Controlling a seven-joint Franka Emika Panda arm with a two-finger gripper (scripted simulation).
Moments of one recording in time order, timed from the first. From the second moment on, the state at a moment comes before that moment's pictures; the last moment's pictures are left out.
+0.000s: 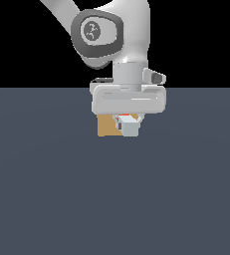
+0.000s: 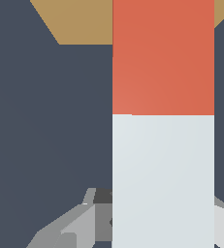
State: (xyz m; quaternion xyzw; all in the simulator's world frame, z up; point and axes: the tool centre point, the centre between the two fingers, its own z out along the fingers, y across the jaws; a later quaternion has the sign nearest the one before) arm 0.039 0.054 0.088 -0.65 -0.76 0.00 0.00
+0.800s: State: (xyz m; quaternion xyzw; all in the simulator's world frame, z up) arm 0.031 0.103 0.089 -0.65 -0.76 0.00 0.00
